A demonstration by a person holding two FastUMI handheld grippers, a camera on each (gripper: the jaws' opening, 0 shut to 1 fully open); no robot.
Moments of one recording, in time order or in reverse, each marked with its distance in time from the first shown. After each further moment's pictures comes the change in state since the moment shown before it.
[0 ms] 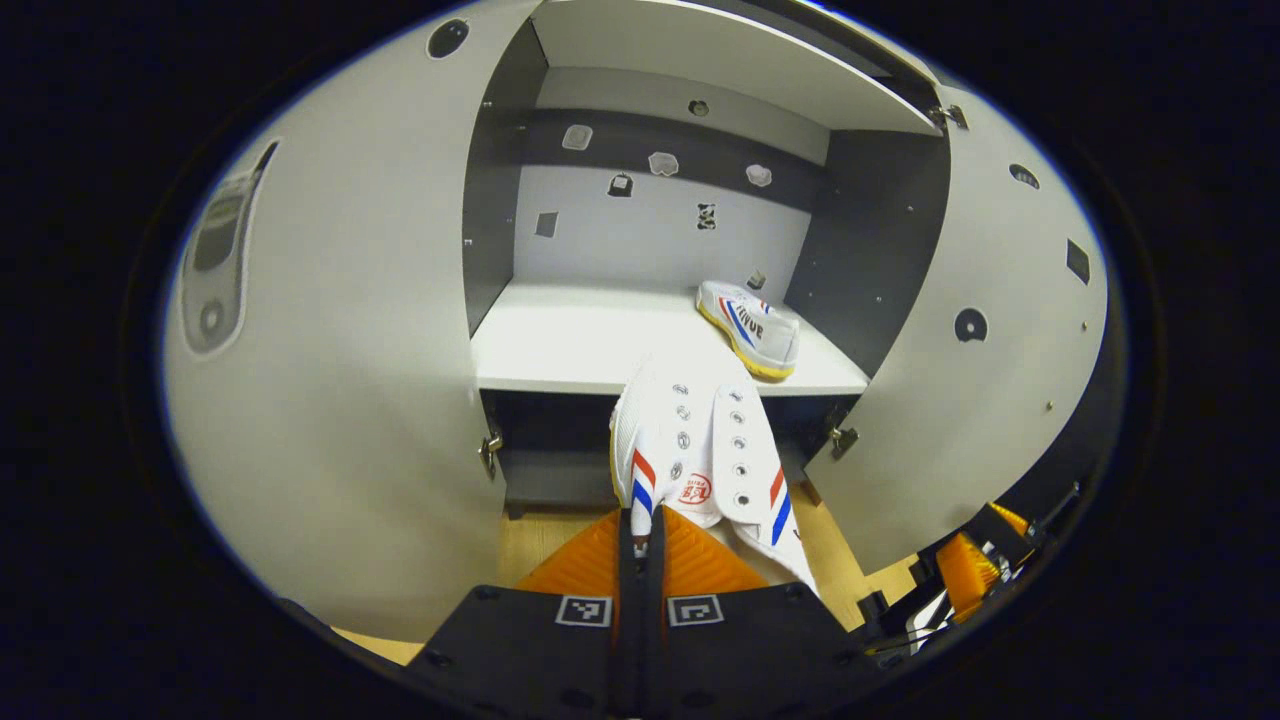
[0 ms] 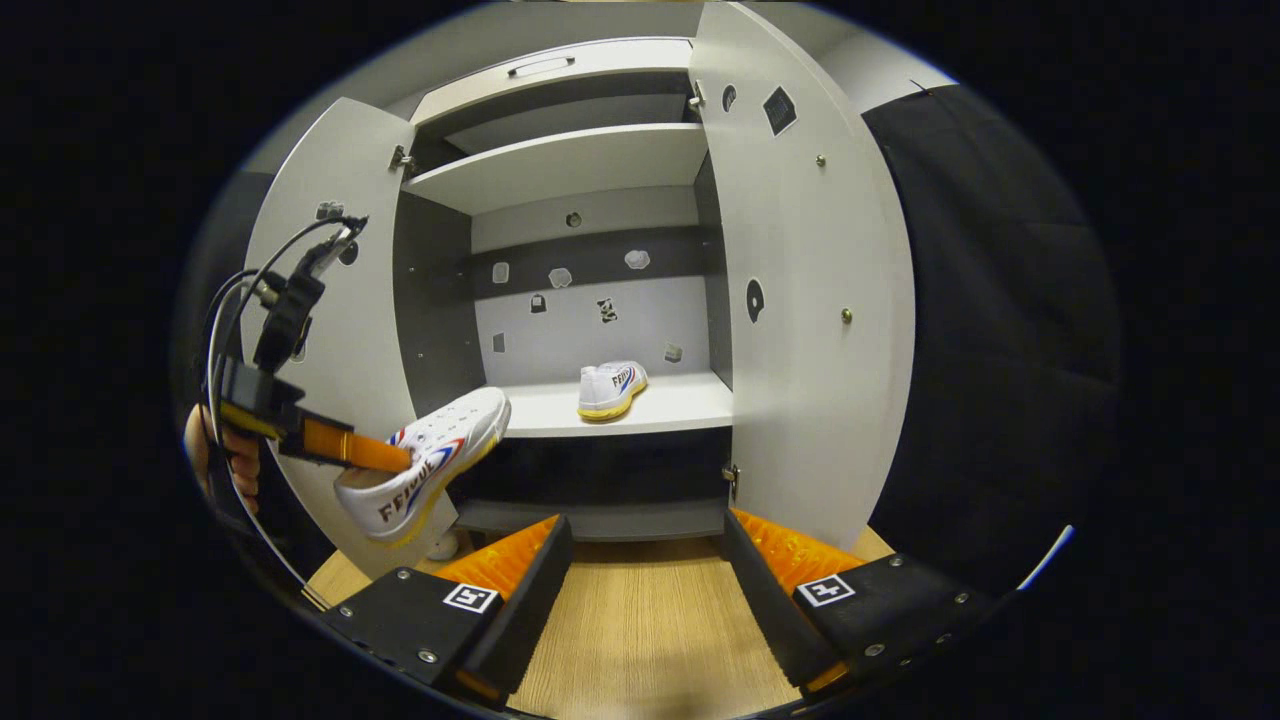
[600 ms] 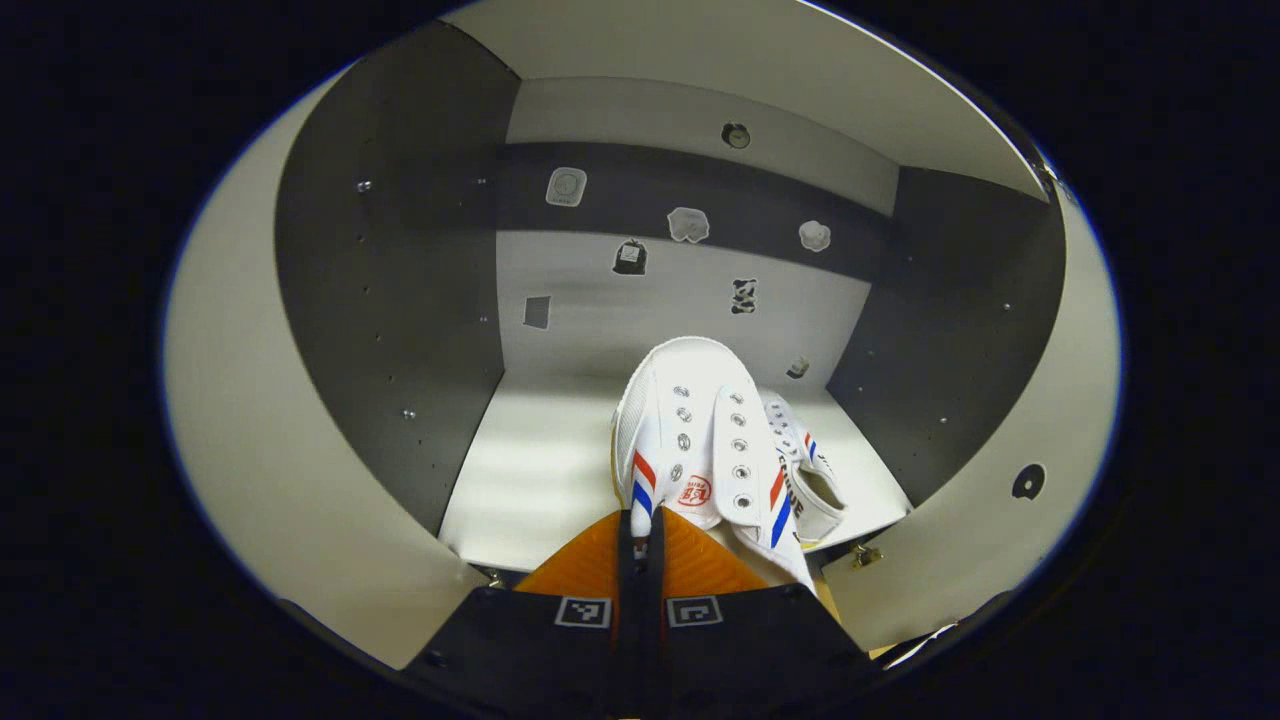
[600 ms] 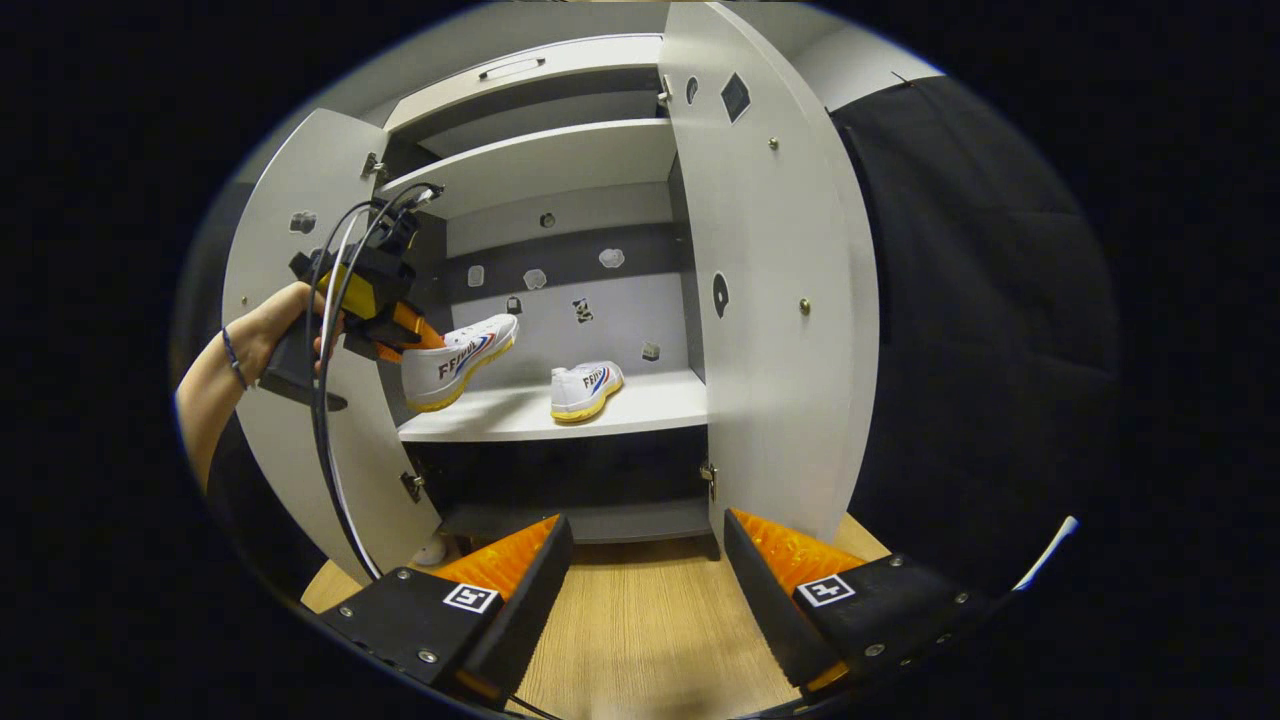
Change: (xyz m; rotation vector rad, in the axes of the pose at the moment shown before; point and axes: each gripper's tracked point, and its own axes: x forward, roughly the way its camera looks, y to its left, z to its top) left arm -0.006 0.003 0.002 0.020 -0.019 0.103; right arm 0.008 -0.027 -0.001 0.028 0.004 -0.049
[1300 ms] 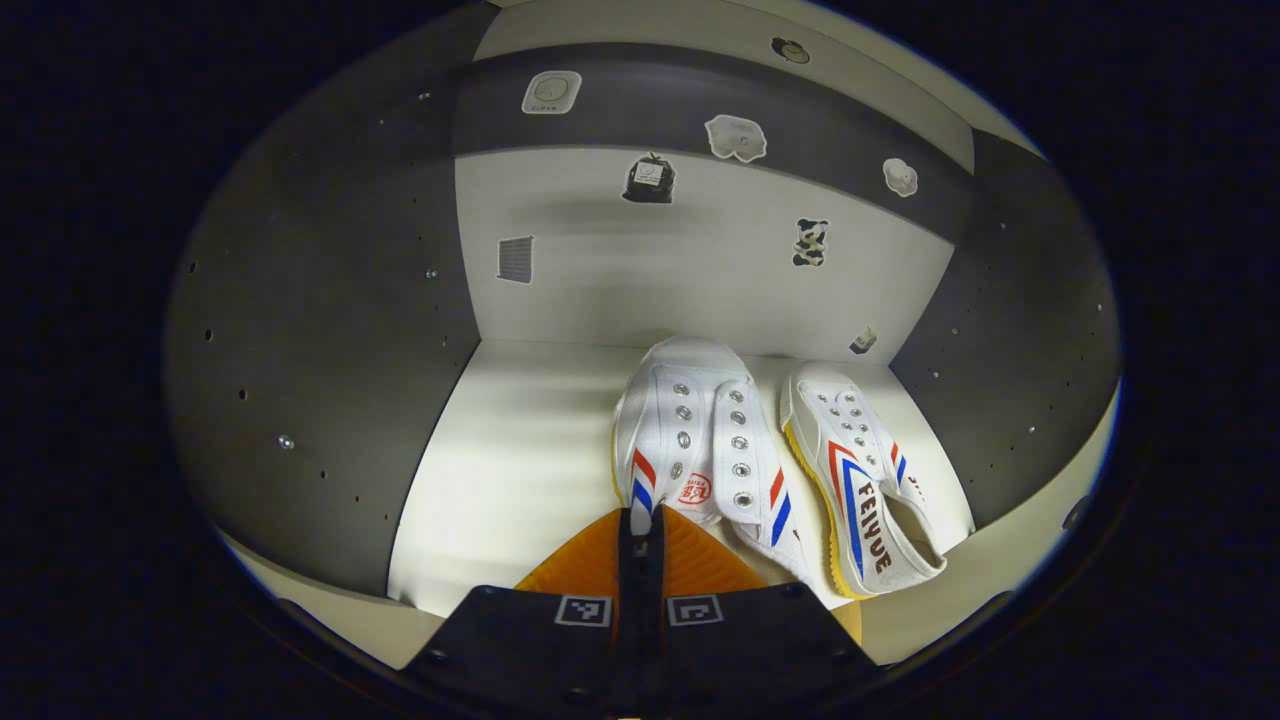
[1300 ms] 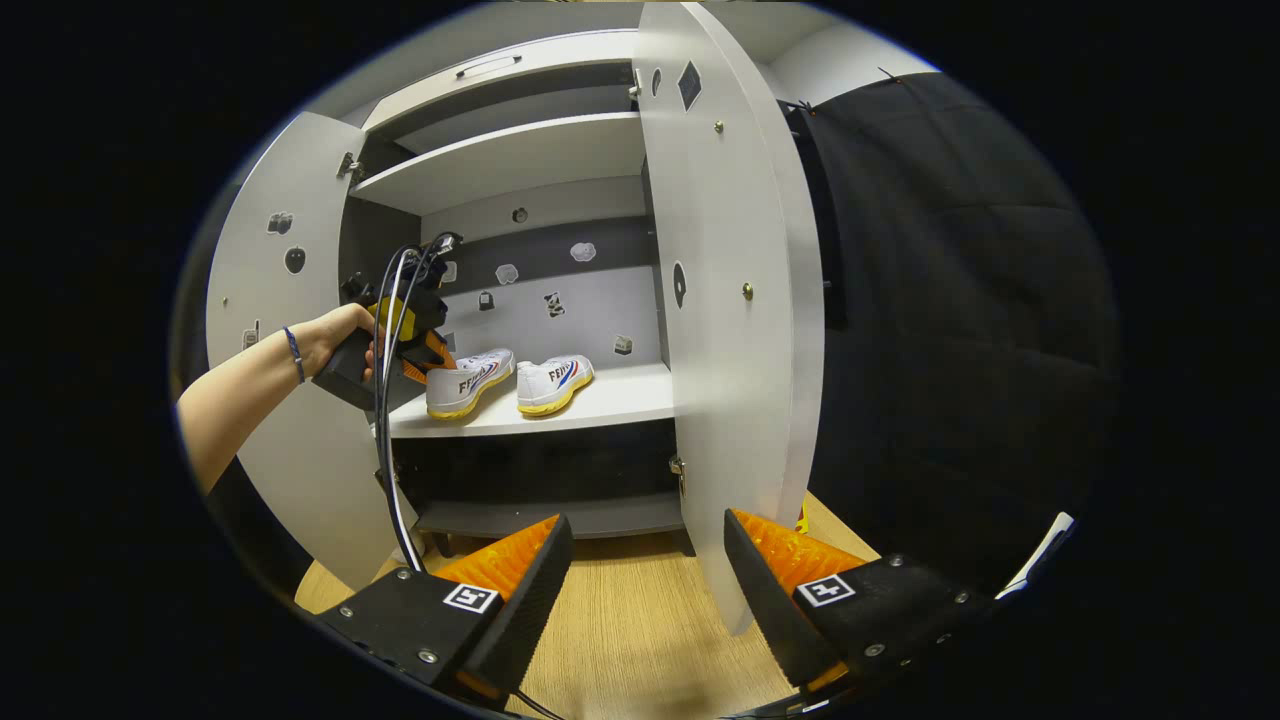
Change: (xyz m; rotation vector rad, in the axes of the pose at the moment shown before) left arm 0.062 0.007 -0.027 -0.009 0.157 0.041; right arm 0.004 -0.023 -0.006 0.008 0.019 -0.040
